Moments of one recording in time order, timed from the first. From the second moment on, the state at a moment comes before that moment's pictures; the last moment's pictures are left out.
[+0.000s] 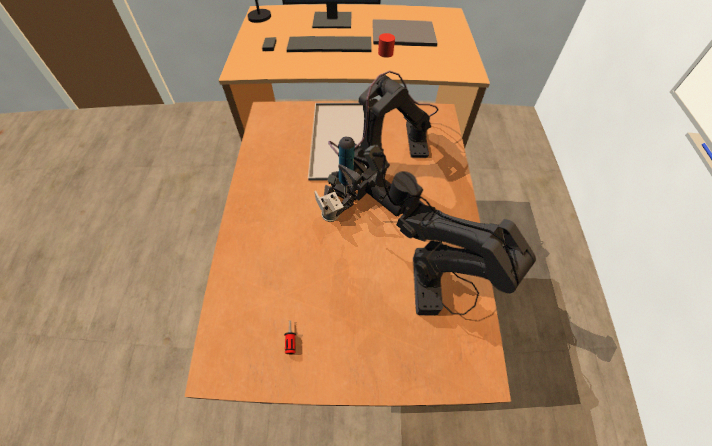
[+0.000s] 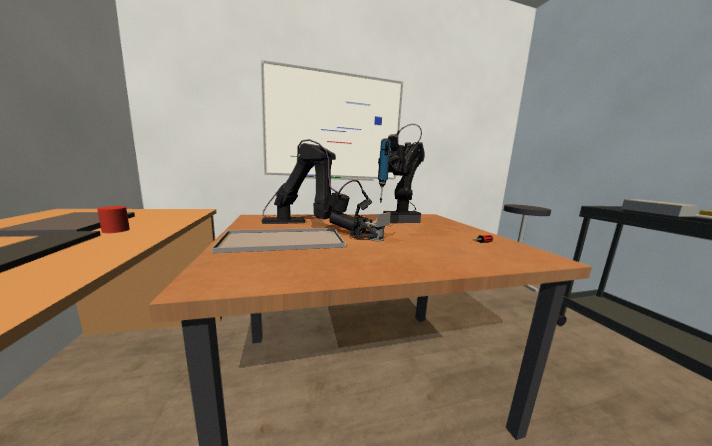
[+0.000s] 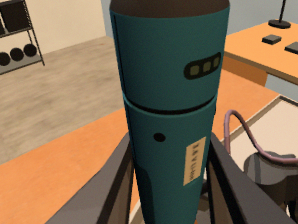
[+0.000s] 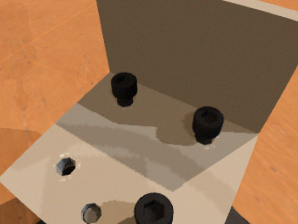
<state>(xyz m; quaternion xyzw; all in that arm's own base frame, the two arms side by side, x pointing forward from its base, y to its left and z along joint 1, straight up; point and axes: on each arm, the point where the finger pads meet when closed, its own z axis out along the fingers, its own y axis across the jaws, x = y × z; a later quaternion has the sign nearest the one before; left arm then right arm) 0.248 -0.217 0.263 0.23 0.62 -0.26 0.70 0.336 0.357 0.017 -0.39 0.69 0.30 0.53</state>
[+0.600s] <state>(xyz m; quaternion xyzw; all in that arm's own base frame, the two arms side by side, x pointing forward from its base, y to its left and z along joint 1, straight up) 0.235 -0.207 0.265 0.23 0.62 -0.26 0.70 0.336 0.357 0.017 -0.39 0.69 0.30 0.53</state>
